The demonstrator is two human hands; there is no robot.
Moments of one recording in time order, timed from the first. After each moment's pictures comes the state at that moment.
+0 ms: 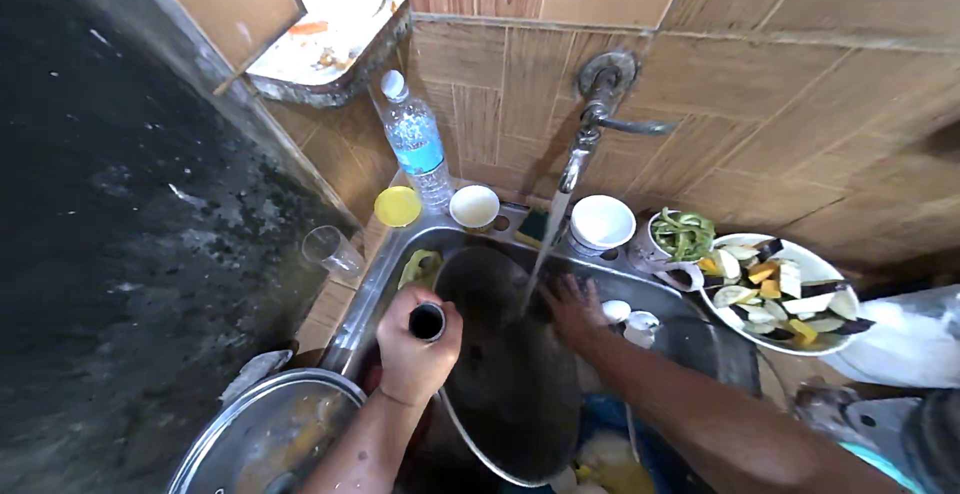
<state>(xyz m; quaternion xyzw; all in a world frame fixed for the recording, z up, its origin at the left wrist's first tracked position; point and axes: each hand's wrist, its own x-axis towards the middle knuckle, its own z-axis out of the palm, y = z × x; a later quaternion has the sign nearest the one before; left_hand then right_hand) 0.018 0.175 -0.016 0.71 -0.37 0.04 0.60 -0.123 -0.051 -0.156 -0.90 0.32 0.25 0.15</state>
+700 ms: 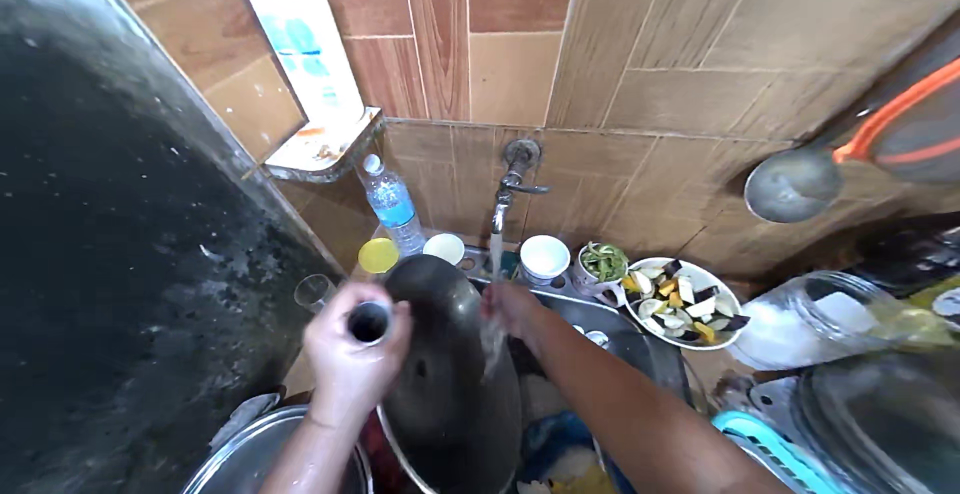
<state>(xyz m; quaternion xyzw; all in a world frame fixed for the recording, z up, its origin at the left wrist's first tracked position) 0.018 0.189 0.086 0.70 -0.44 0.11 0.55 -0.070 -0.025 -0.035 -0.42 0.46 -0.11 0.77</state>
